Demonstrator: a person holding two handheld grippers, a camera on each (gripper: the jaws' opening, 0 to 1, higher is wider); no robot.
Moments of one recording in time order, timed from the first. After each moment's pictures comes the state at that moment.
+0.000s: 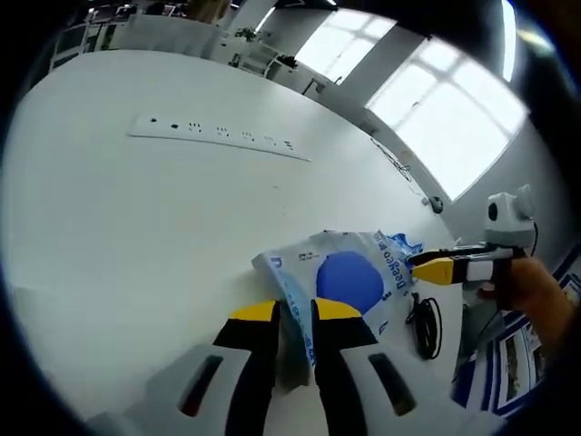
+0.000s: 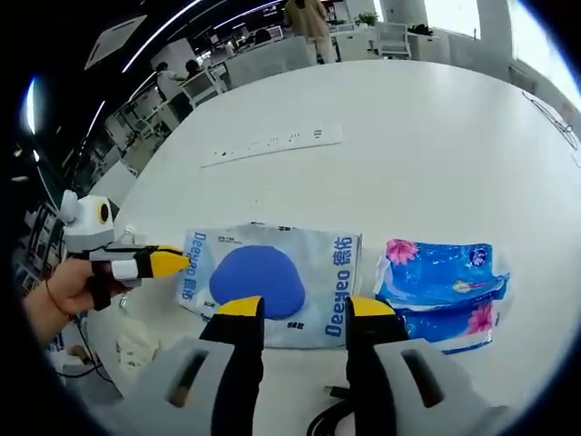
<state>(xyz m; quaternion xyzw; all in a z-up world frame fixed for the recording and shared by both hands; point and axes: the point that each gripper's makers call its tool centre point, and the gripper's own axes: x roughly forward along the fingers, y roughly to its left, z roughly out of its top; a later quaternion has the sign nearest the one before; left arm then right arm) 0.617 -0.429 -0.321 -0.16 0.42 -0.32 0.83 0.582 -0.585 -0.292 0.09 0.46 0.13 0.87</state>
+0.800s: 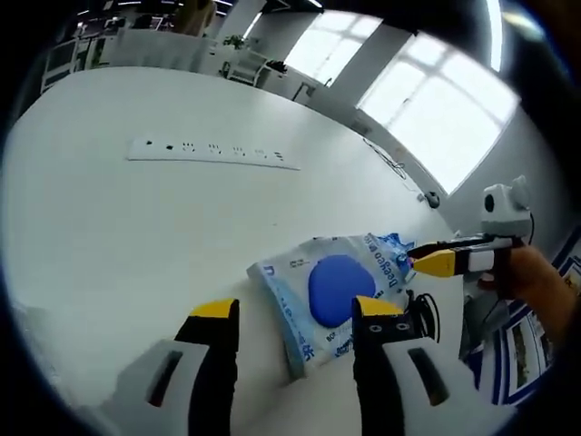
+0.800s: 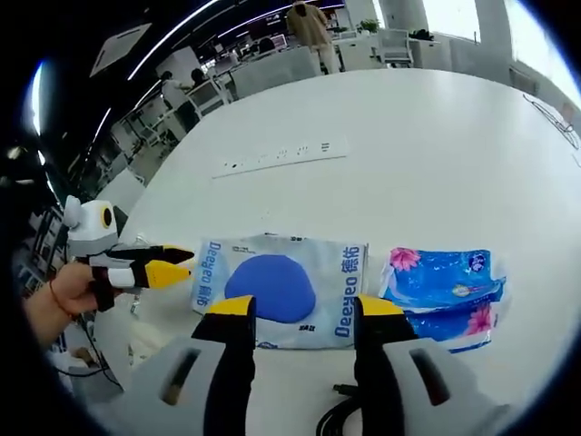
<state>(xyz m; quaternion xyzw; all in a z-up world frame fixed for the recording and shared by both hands) 0.612 -0.422 -0.299 -0.14 0.40 -0.34 0.84 0.578 -0.581 -0.271 0.10 0.44 0.14 0.88</state>
